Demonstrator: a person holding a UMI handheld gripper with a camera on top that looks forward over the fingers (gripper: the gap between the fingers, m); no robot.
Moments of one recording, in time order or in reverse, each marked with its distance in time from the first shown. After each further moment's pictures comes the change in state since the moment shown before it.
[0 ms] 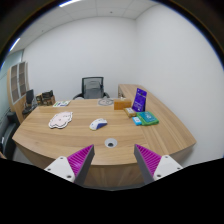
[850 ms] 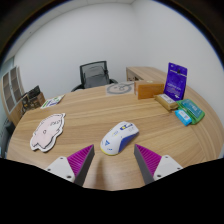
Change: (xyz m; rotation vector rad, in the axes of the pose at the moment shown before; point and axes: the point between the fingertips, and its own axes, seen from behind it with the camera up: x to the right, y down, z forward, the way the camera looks) arm -0.125 -0.001 0.333 -0.118 -0.051 0.122
